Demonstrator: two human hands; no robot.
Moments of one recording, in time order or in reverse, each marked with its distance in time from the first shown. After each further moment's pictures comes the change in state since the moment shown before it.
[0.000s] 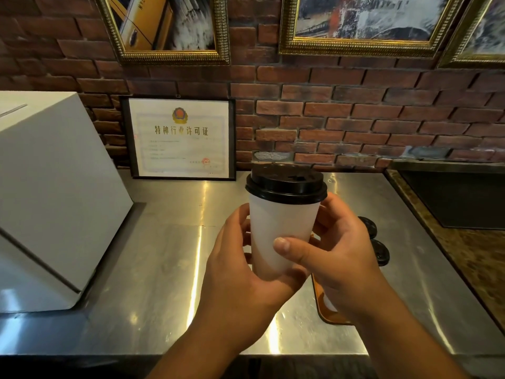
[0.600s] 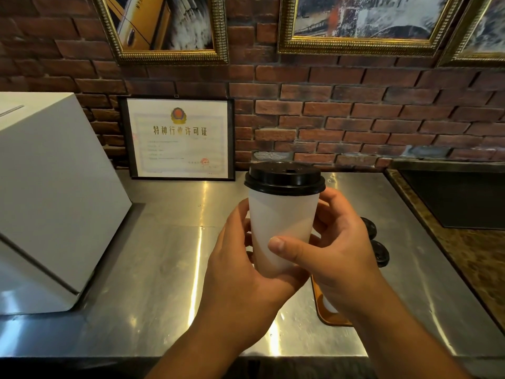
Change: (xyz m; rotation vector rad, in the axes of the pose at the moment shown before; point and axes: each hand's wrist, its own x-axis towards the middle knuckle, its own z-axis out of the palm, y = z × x) left_hand 0.006 0.005 0.007 -0.010 -0.008 0.004; right_hand 0.006 0.003 -0.004 -0.005 0.039 0.010
